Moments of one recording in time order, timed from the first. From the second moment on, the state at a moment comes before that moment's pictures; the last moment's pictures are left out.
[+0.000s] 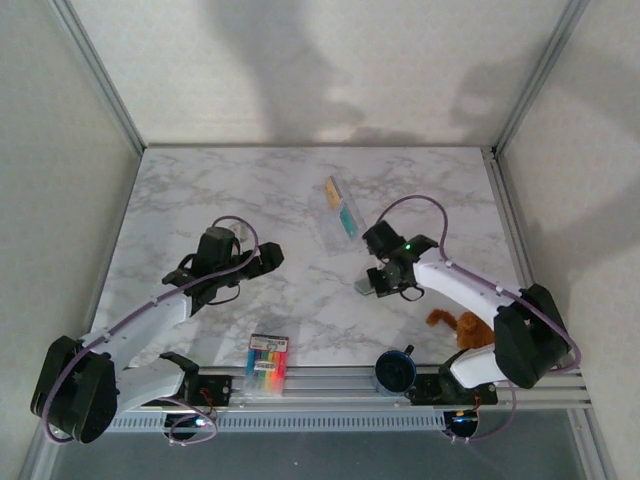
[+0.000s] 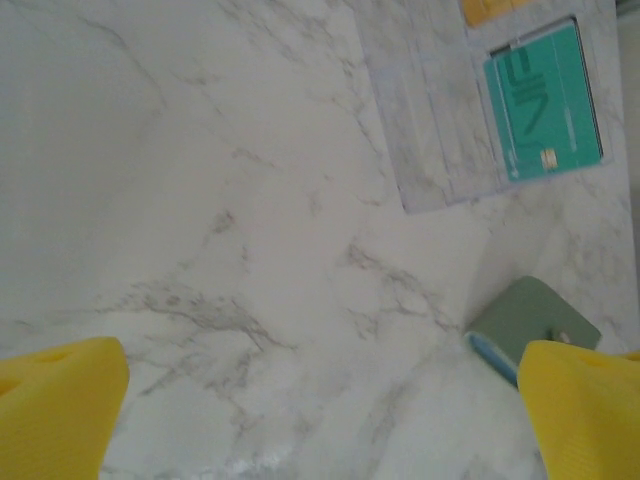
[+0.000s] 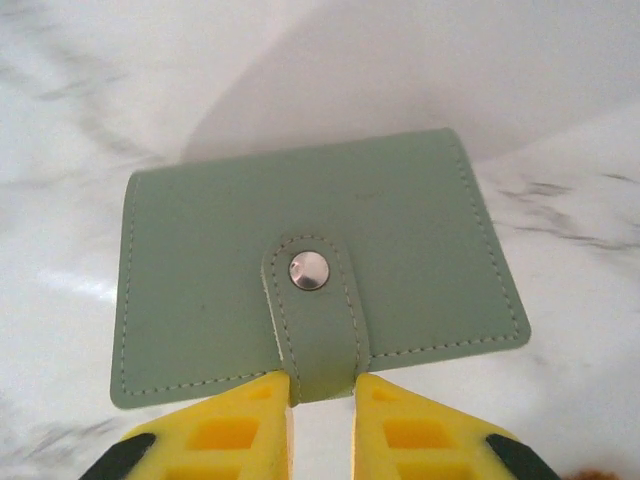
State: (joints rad) left arm -0.39 1.12 0.59 -0.18 0.23 -0.74; right arm 0.70 1.41 0.93 -0.85 0.09 0.30
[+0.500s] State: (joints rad) left arm -0.31 0.85 0.49 -0.27 0.30 -0.82; right arm 0.96 1.66 1.15 -0.71 0.04 0.25
